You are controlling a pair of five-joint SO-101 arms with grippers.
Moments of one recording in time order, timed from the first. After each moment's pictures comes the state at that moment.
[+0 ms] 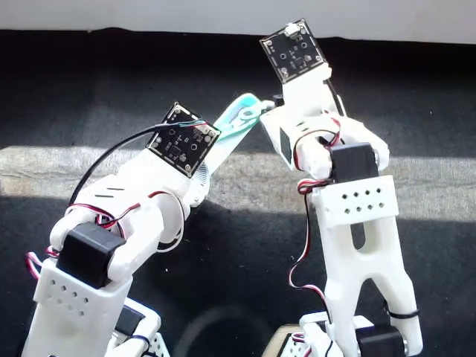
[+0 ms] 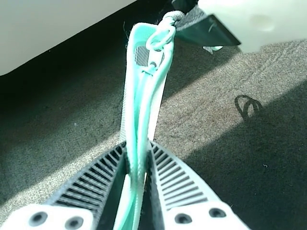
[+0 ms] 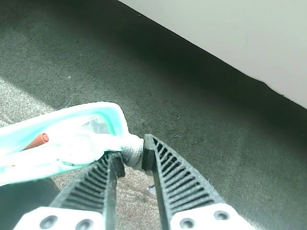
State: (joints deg) left arm 14.8 -55.1 22.1 80.8 -10.0; right arm -5.4 -12.1 5.1 59.7 19.3
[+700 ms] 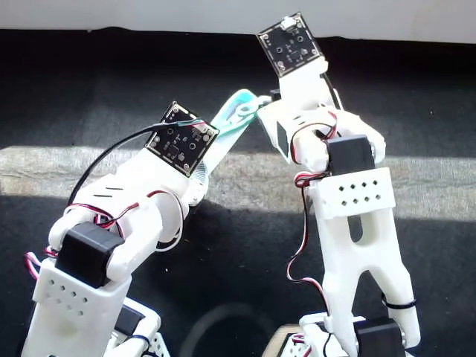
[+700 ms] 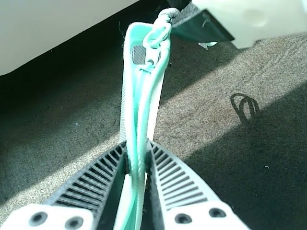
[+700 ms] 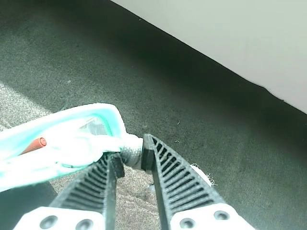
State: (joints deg) left arm 14.5 -55.0 22.1 80.8 -10.0; right arm -5.4 -9.2 2.1 59.6 19.4
